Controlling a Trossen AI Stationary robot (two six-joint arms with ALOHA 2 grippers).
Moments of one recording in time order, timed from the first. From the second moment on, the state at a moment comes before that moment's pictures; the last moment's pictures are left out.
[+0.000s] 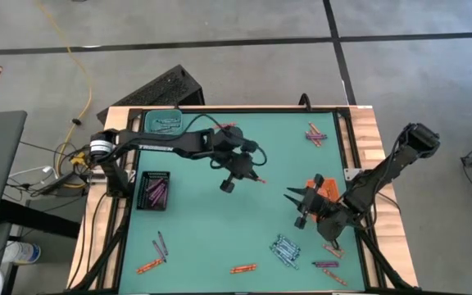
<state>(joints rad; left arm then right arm) 0.14 1.77 1.38 -0.16 0.42 0.50 0.72 1.23 0.60 -0.15 1.15 0.52</state>
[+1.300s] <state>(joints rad) 0.08 1.76 1.38 0.23 0.68 0.55 0.55 1.23 0.60 0.85 0.70 -0.58</state>
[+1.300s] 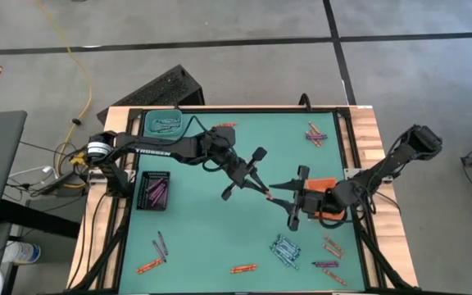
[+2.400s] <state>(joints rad) 0.10 1.76 1.38 0.12 0.55 0.56 0.50 1.23 0.60 0.70 0.70 -0.43</state>
